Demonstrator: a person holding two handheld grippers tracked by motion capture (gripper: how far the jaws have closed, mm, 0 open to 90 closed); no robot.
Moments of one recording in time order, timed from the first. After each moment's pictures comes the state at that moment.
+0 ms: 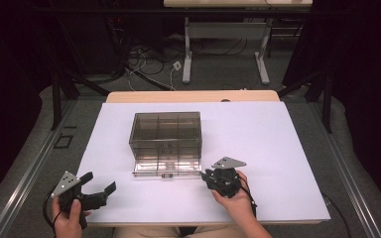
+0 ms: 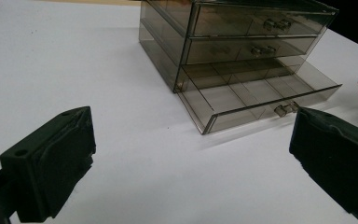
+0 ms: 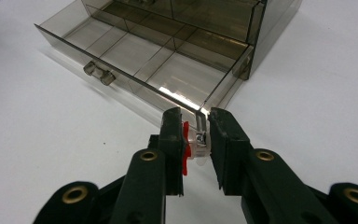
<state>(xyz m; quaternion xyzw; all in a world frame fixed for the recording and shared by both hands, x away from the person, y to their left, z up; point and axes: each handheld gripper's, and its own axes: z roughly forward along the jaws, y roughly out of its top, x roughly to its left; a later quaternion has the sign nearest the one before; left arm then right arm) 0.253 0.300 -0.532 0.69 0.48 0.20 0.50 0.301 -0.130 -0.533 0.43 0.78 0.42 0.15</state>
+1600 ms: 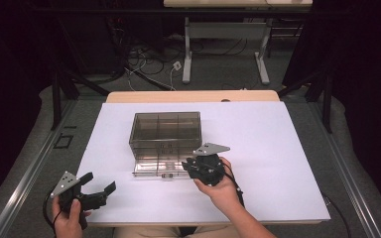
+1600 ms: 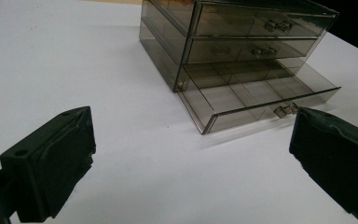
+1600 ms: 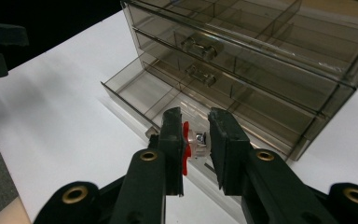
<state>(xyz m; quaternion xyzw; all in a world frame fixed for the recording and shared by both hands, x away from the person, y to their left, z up) 0.253 0.301 -0.533 0.69 0.49 0.20 0.50 0.313 -0.082 -0.479 0.38 0.79 0.46 0.14</state>
